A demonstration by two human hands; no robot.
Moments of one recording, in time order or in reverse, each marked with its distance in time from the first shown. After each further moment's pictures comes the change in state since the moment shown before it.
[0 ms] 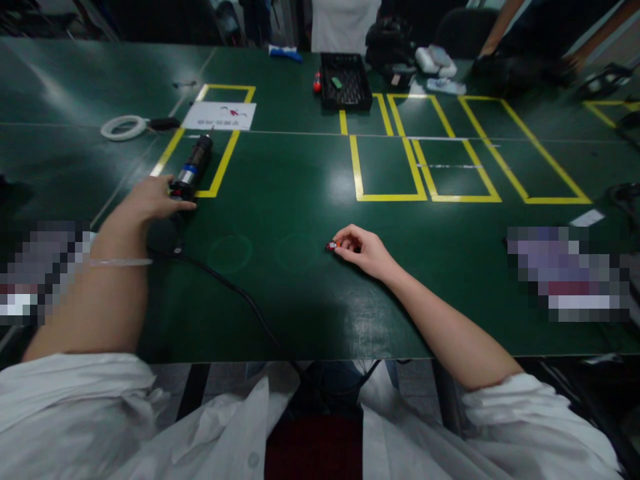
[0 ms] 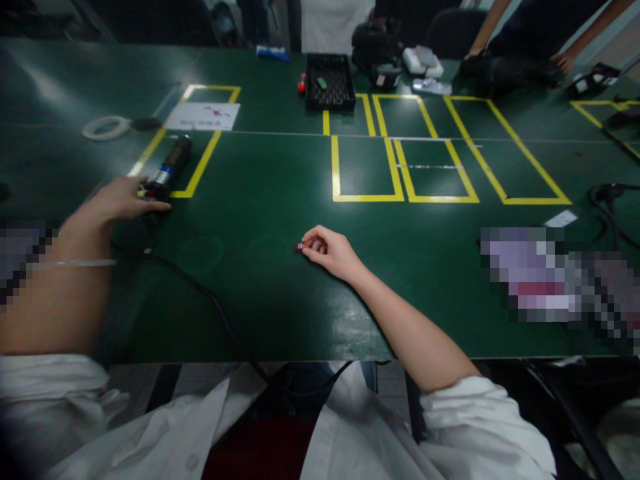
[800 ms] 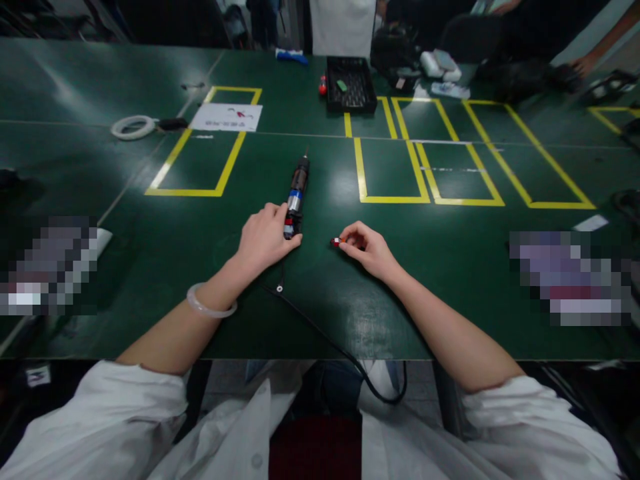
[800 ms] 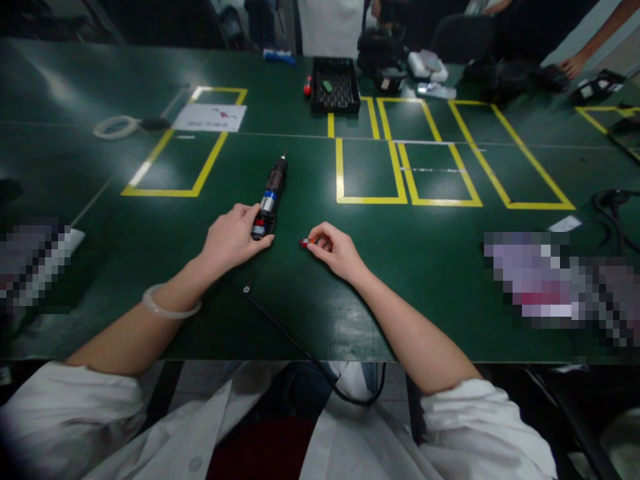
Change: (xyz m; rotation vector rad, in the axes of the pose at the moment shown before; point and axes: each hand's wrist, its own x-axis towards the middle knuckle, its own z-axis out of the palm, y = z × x) left_hand -0.146 0.194 0.063 0.371 -0.083 0.363; right_hand 0.001 0.000 0.003 0.013 0.082 -0.072
